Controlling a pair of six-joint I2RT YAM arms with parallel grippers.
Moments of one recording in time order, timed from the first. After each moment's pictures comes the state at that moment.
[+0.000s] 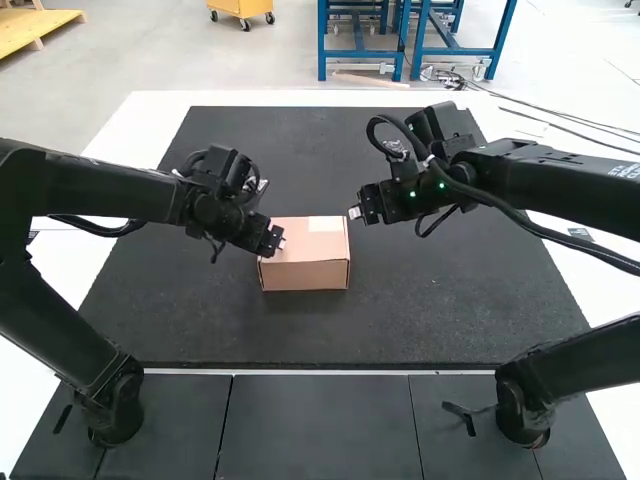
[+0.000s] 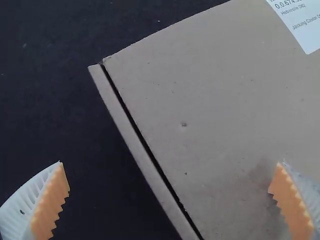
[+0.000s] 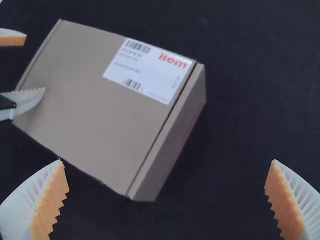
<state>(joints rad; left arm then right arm) -0.46 1.45 0.77 -0.21 -0.02 0.01 0.57 1.25 0.90 -0.45 -0.13 0.09</state>
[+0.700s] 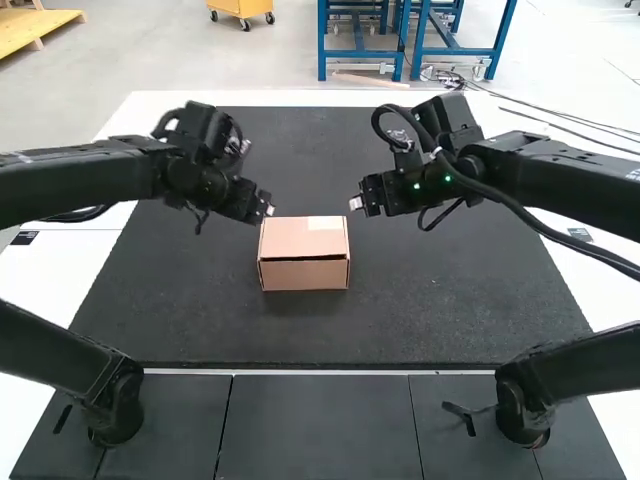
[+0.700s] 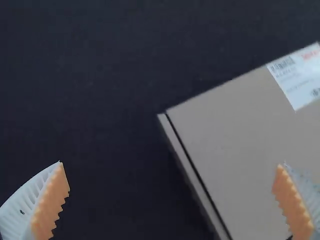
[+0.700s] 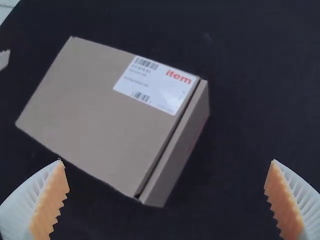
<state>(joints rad) -0.42 1.26 0.92 -0.44 -0.08 0.00 0.57 1.20 0.93 -0.48 -0.14 0.11</state>
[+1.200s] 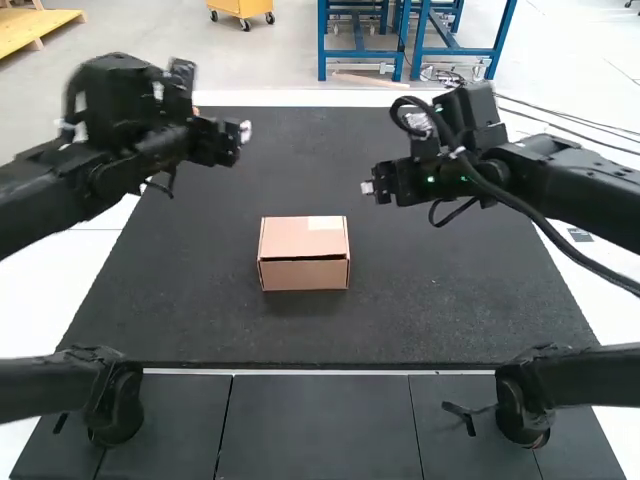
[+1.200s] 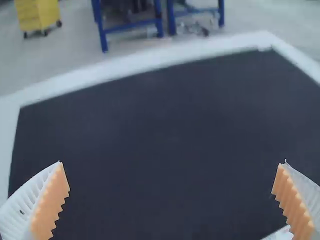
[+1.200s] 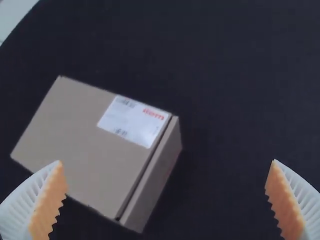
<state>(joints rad) -0.37 0.89 0.82 -0.07 -0.09 0.05 0.55 1.05 0.89 -0.41 -0.04 0.10</state>
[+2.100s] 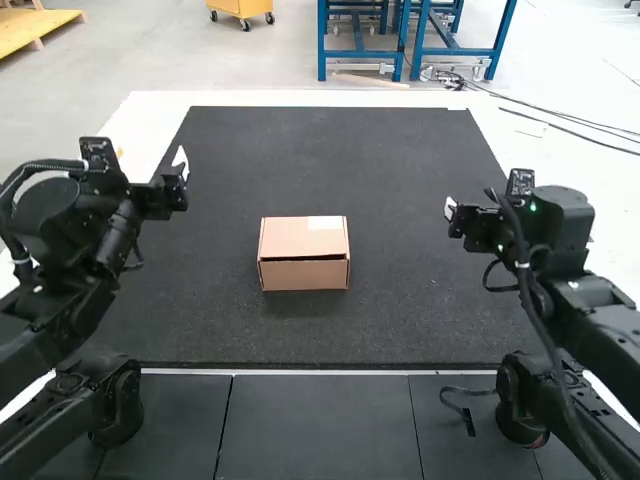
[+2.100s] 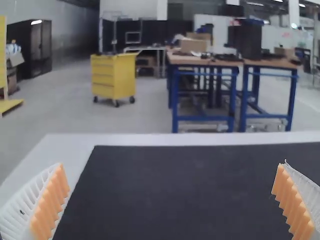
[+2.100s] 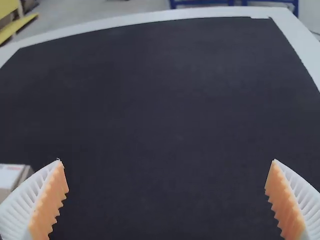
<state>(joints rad) -0.26 0.40 0.27 0.29 -0.24 0.02 0.16 0.49 0.26 -0.01 -0.02 0.13</state>
